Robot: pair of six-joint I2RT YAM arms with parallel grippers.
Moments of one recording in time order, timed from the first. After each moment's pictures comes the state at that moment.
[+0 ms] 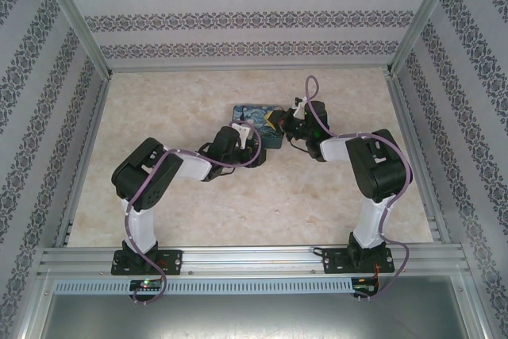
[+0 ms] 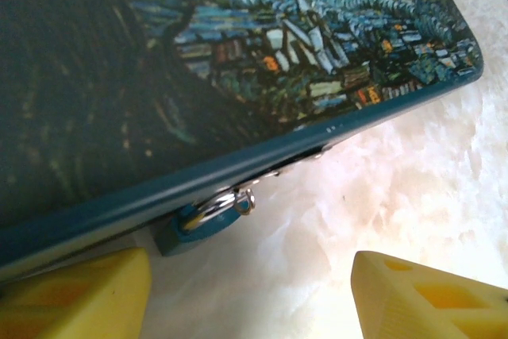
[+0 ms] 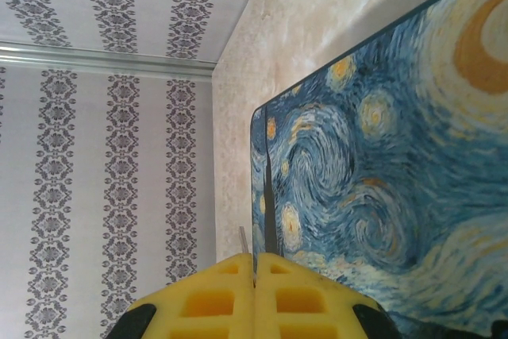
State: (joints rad) left arm -0.59 1.93 0.88 0.46 0.23 -0.44; right arm 0.31 1.89 0.89 0.68 -0.61 1.23
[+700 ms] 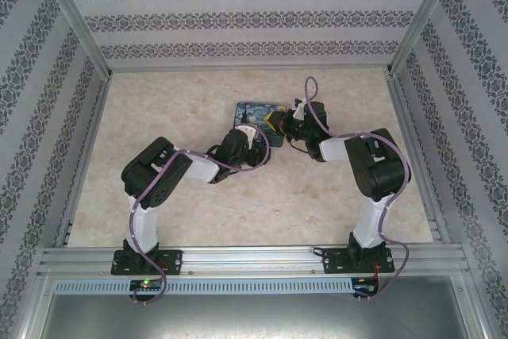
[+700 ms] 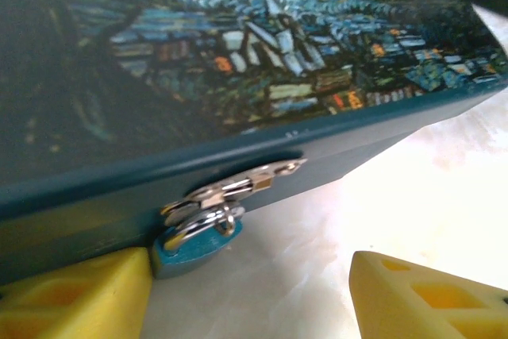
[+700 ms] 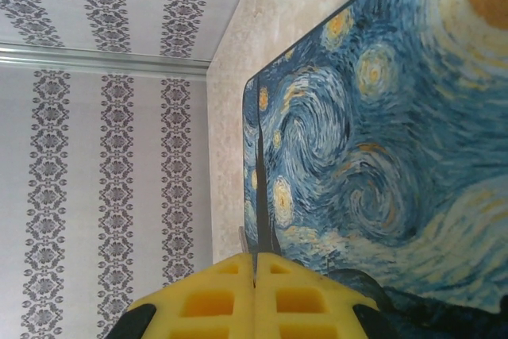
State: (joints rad) left arm -0.65 1.99 0.92 0.52 0.09 -0.39; right arm 0.31 1.90 0.89 0.68 -0.61 1.23
